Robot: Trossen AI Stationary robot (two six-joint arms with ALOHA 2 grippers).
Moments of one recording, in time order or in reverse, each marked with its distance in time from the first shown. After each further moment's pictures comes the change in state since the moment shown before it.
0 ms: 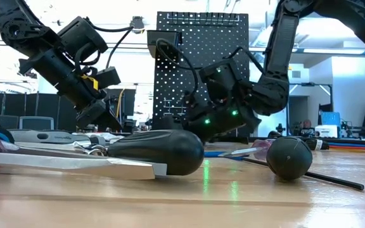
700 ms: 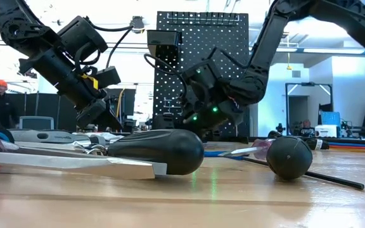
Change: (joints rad) left arm 0.000 0.000 0.000 0.004 0.000 0.001; right arm -0.080 0.009 0.170 -0.265 0.153 0.129
